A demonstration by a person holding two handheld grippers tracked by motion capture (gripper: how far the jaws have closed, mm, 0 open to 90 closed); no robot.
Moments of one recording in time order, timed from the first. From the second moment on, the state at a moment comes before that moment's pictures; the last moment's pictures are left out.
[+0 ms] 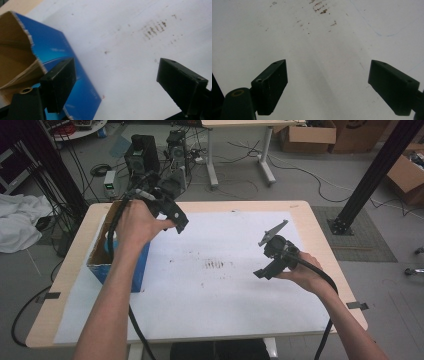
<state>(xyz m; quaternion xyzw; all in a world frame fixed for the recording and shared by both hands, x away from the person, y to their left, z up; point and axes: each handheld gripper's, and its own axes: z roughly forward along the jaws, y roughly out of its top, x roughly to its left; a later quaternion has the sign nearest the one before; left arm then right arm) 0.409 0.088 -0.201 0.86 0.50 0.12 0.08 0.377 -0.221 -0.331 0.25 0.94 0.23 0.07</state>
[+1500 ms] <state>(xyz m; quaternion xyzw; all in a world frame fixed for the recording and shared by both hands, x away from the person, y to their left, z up) 0.405 0.048 -0.306 0.88 0.46 0.07 0.06 0.374 -0.232 -0.326 0.27 0.94 0.21 0.08</state>
